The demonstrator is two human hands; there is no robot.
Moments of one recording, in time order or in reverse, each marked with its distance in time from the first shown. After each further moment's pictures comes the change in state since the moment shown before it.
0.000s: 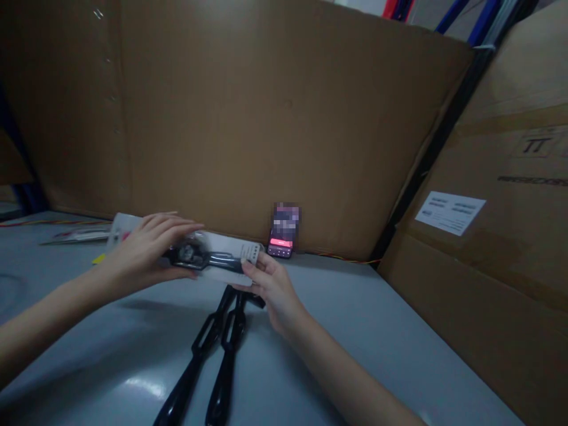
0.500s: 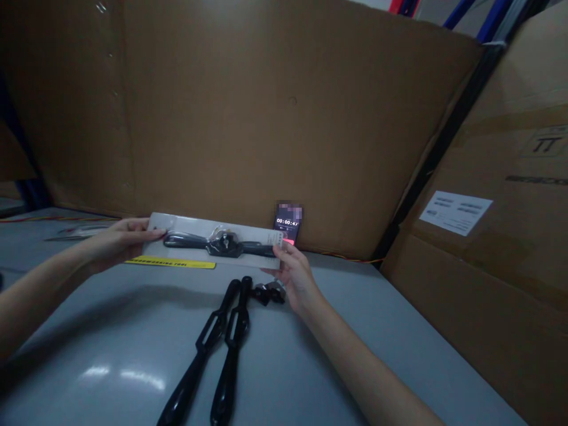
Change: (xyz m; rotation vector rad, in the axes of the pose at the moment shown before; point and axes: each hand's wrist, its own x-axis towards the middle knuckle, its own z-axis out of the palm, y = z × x) left_hand -0.028 -0.056 0.009 -1.392 -0.220 -0.933; right_hand 0.017 -0.004 -0.035 0.065 0.243 -0.036
